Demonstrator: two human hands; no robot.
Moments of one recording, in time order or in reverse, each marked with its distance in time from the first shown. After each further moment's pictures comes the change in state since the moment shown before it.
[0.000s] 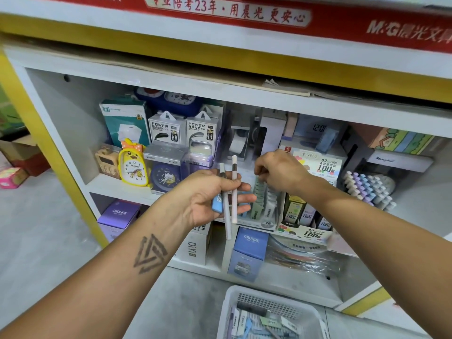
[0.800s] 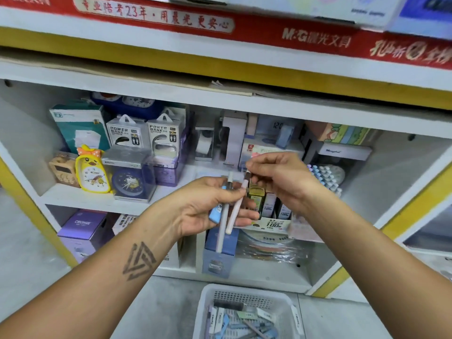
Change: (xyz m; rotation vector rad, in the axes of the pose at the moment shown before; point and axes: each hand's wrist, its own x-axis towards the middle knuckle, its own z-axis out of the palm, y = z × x) left_hand 0.004 -0.027 0.047 0.124 -0.292 -0.073; right_hand -0.095 0.007 -0.042 1.419 0.183 0.402
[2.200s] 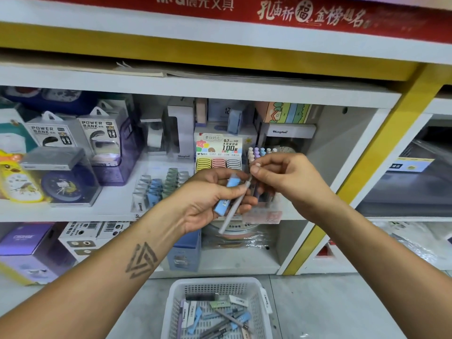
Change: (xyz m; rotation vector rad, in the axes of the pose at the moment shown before) left_hand 0.062 -0.034 0.088 0.028 -0.107 0.110; right_hand -0.053 0.025 -0.115 -0.198 0.081 -0.153
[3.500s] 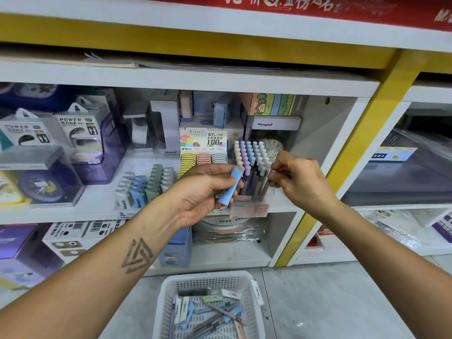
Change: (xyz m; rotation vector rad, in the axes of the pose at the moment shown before) left_hand 0.011 -0.009 0.016 0.069 0.126 0.023; right_hand -0.010 0.042 -0.050 -0.711 0.158 -0.266
